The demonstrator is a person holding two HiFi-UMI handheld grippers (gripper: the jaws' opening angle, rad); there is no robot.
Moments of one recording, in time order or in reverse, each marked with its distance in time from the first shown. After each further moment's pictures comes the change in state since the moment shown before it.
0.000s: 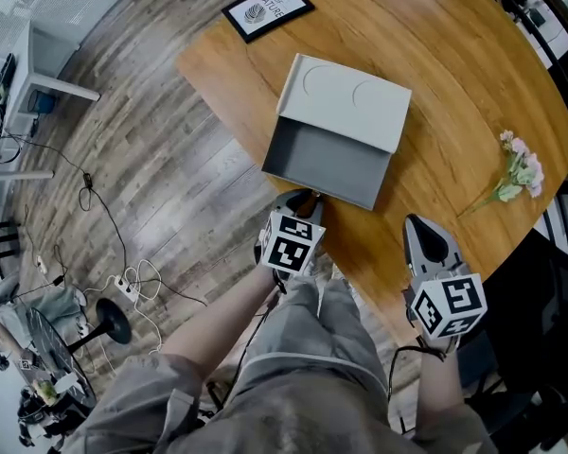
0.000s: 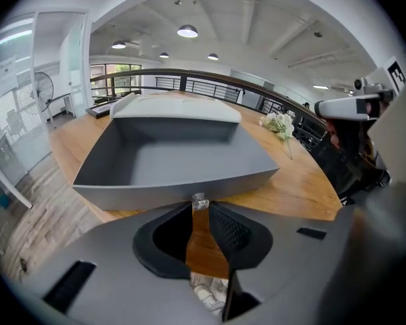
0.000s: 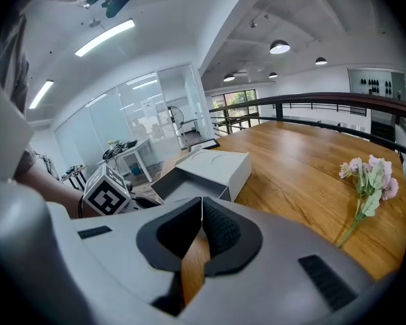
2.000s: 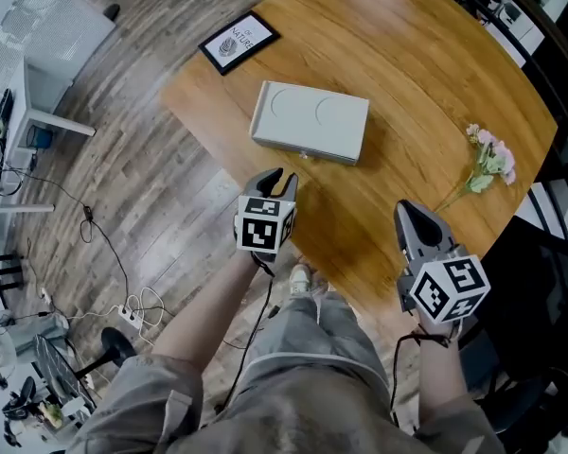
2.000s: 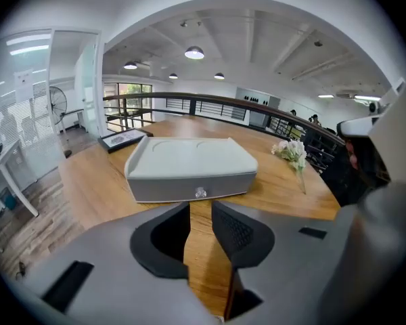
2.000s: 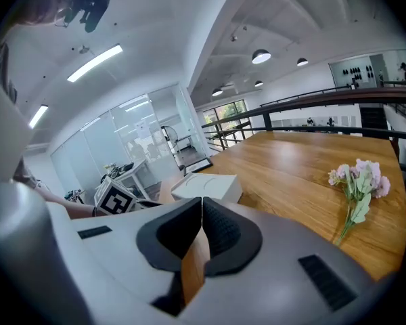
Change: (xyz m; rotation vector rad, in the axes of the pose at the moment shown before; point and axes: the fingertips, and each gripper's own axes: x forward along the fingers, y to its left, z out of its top) left arm -0.018 0.029 0.084 -0.025 -0.177 0.081; right arm -0.031 -0.025 0.045 0.134 -0.135 0.005
